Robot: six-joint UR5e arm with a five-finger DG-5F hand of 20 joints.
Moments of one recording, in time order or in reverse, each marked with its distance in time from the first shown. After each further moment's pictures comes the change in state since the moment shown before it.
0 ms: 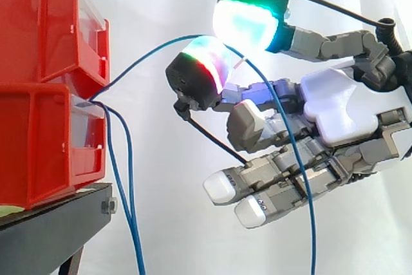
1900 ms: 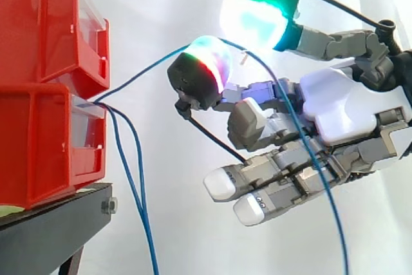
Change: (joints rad) arm -0.003 0.000 0.001 0.002 0.000 0.000
